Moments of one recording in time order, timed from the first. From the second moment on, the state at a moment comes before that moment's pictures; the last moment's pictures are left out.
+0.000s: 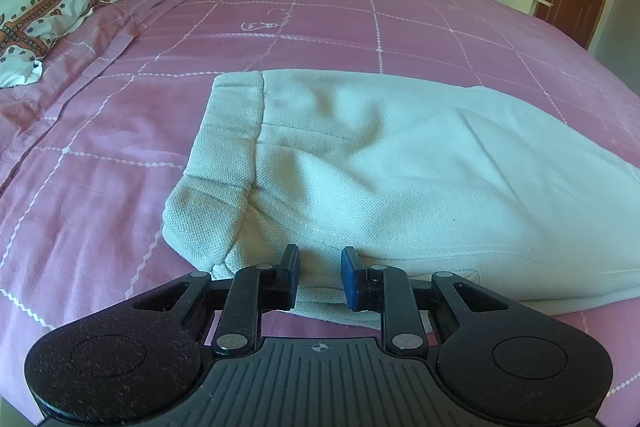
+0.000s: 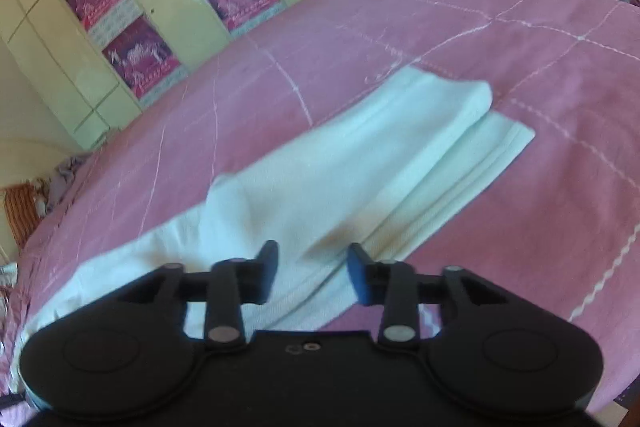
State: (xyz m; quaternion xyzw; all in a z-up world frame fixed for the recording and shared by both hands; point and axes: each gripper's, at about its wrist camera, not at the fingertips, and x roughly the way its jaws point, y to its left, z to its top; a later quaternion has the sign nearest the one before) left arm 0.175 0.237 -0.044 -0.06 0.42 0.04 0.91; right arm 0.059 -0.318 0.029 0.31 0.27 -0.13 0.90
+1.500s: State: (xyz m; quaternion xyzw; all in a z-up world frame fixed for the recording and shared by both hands) left arm 0.168 0.238 -0.047 -0.07 0.40 0.05 0.91; right arm 0.107 -0.390 0.142 0.22 0.10 -0.05 0.97
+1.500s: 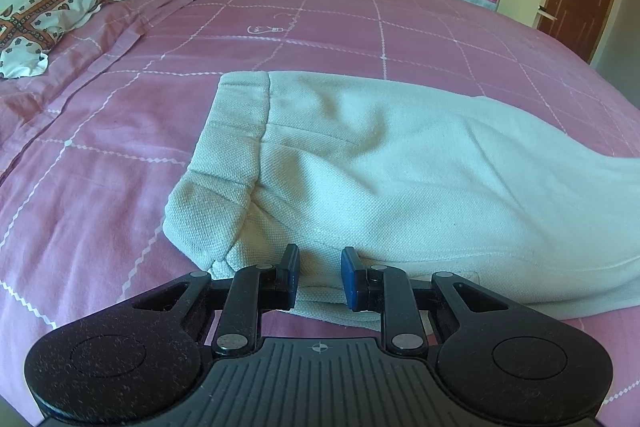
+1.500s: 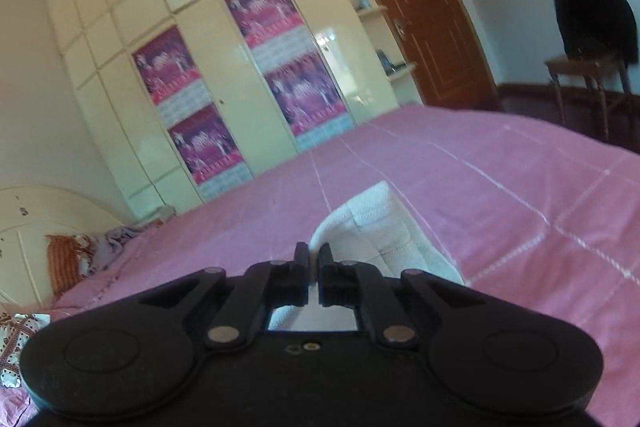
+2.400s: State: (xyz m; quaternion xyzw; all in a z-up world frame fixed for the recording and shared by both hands) left arm 0.117 0.295 -0.019 -0.21 0.30 0.14 0.92; right arm 0.111 -0.375 0.056 0.18 0.22 -0.10 0.95
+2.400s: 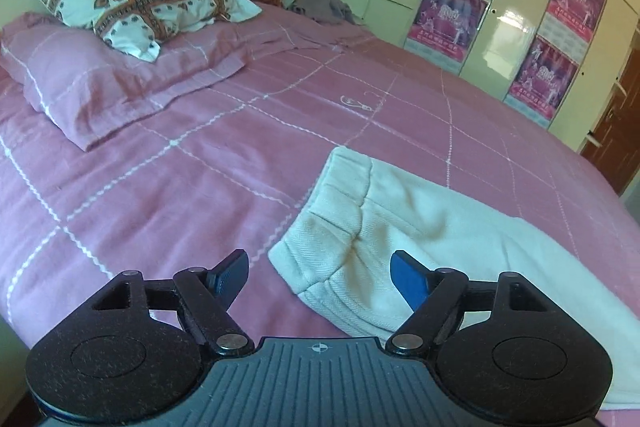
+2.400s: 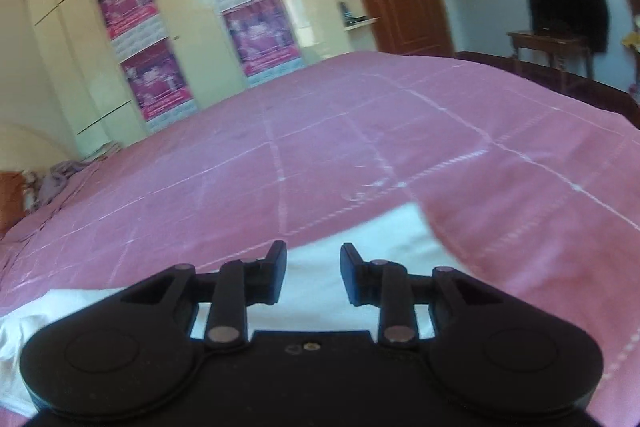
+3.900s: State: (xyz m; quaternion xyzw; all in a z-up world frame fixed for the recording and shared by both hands) left arm 0.258 0.181 -0.007 -0.09 0.31 -0.02 0.94; right arm 0.253 -0.171 0.041 0.13 0.33 0.05 0.93
